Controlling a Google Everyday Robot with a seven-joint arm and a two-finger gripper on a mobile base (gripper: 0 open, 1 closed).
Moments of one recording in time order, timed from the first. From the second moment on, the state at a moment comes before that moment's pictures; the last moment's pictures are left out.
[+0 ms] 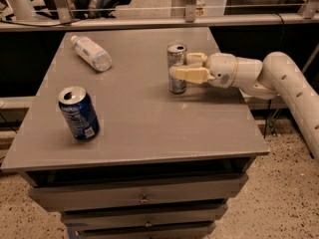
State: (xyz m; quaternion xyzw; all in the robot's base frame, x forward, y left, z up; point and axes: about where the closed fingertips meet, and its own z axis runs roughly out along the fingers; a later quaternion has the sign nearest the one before) arm 0.639 -0.064 0.890 -0.44 0.52 0.48 0.55
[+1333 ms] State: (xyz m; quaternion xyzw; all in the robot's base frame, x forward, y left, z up) arm 0.634 -0.099 0.887 -0.45 0.54 0.46 0.54
